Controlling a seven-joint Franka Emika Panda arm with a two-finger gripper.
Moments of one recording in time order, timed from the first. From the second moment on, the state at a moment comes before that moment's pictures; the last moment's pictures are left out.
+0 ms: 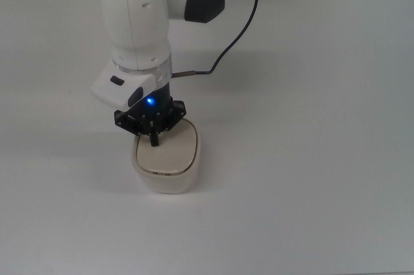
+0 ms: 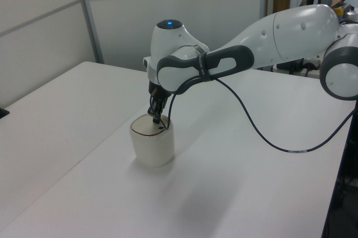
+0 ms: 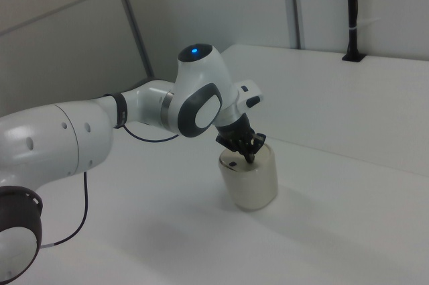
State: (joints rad) arm -0.02 0.46 0.00 -1.49 0.00 2.23 -0.22
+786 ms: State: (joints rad) arm -0.05 0.43 0.00 -1.45 0.11 2.19 -0.22
